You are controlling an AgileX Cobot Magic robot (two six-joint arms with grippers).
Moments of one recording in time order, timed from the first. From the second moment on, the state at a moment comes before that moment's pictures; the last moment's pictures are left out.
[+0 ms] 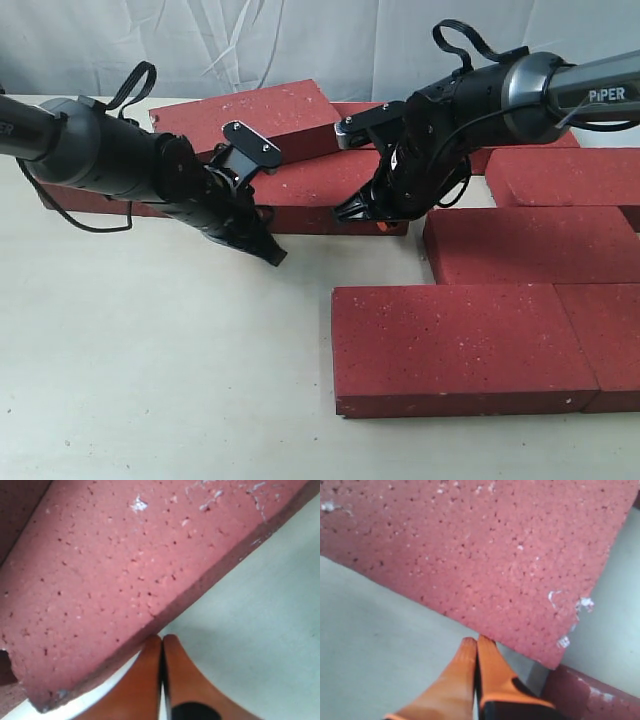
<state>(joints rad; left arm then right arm) -0.49 2.04 -1.13 -0.34 0.17 0.56 0.49 2.05 -1.32 -0.10 0.55 0.11</state>
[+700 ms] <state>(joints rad) -0.49 1.93 -1.12 -0.34 0.43 0.56 0.50 2.03 -1.32 -0.01 0.66 0.11</state>
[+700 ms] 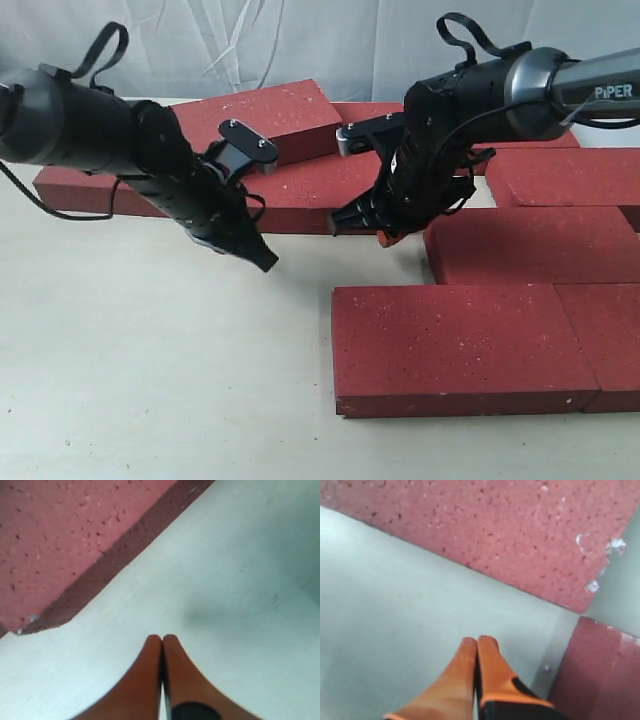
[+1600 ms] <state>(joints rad) -0.33 1.65 -1.09 0.01 0.61 0.05 0.41 1.76 -1.29 0.05 0.85 0.09</state>
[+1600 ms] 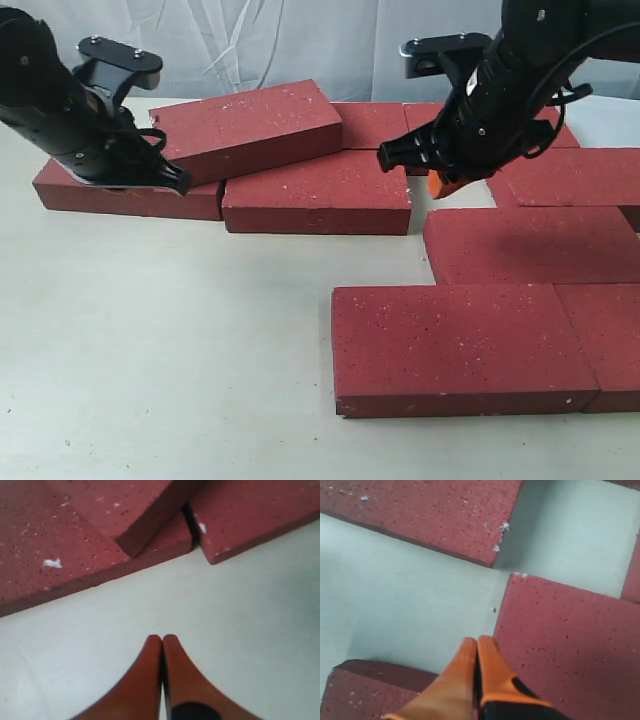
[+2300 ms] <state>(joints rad) -0.25 1.76 -1.07 -0.52 0.52 0.43 0.24 1.73 -1.24 0.50 0.80 -0.22</state>
